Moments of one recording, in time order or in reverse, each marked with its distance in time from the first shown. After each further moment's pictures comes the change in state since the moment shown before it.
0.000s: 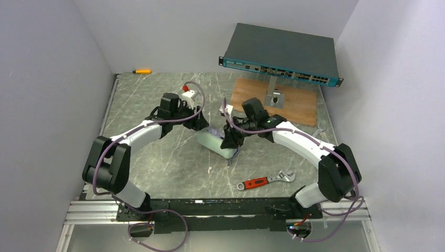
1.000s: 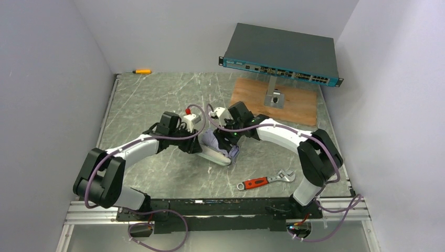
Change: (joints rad) left arm -0.050 -0.116 -0.187 -0.180 0.040 0.108; right arm 0.049 0.179 0.061 0.038 0.403 0.022
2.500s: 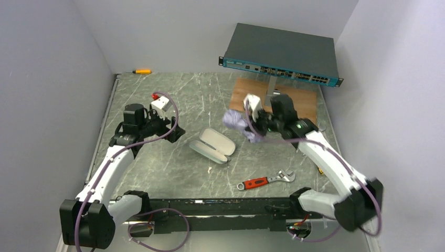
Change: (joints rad) left arm 0.283 -0.368 0.042 -0.126 0.008 0.139; right arm -0.217 -0.402 -0.027 -0.105 -0.063 -0.154
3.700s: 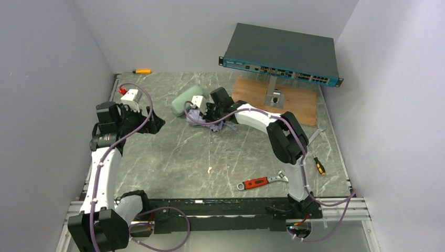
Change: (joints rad) left arm 0.299 -0.064 0.094 -0.156 0.047 -0.084; right arm 0.227 0.829 0.470 0.201 0.123 -0.234
